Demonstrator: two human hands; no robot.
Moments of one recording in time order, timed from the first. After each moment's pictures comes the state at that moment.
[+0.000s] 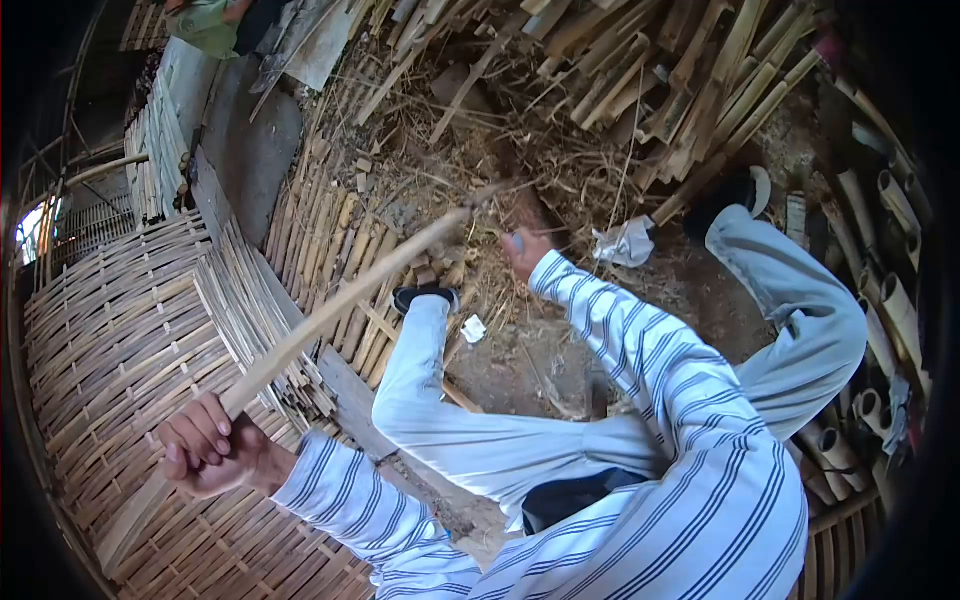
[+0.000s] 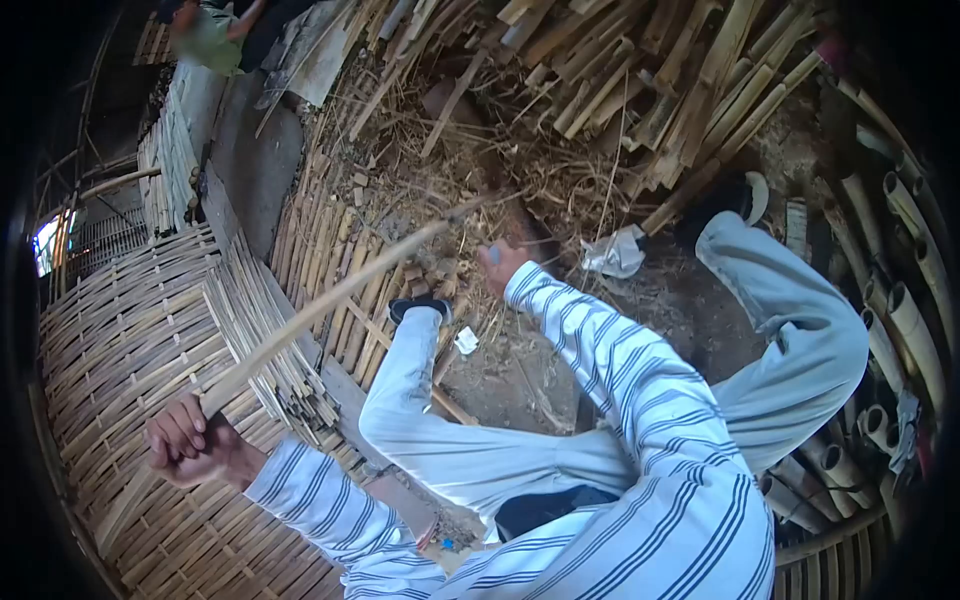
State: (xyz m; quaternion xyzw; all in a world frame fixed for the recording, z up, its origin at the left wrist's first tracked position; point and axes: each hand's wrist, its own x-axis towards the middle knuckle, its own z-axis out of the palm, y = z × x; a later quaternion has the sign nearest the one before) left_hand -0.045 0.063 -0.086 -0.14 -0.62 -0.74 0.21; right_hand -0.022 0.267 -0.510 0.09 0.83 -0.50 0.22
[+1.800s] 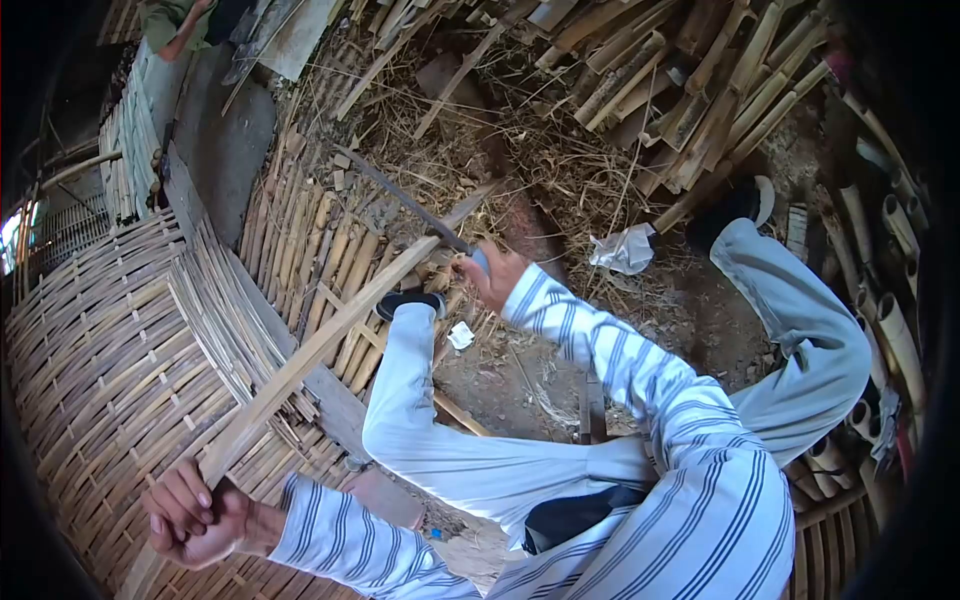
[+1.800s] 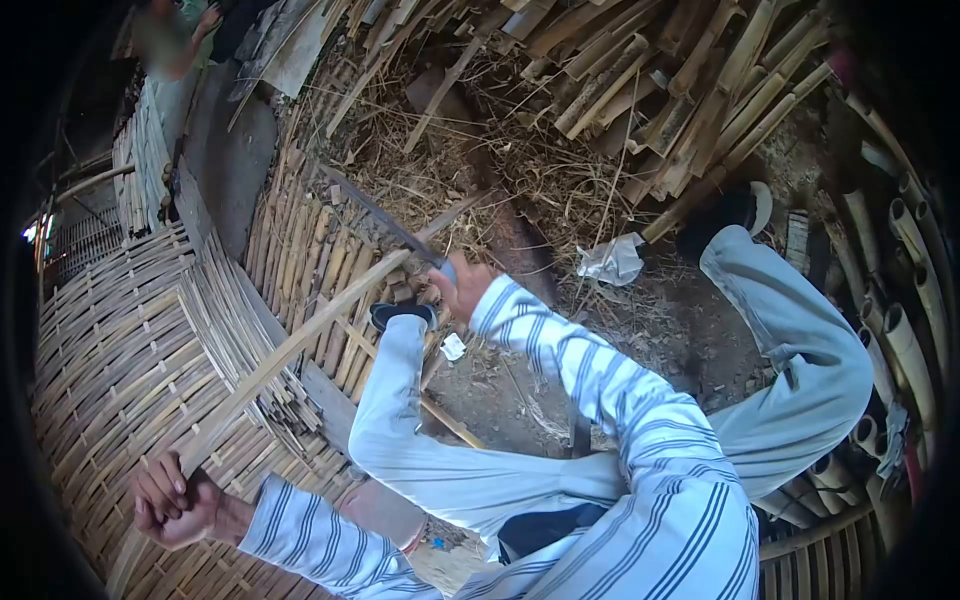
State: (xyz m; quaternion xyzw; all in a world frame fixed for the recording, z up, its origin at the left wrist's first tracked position) left_hand -0.051 0.046 -0.083 -0.08 -0.65 -0.72 0.23; right_hand -0.050 0.251 -0.458 0.02 0.80 -0.58 0.15
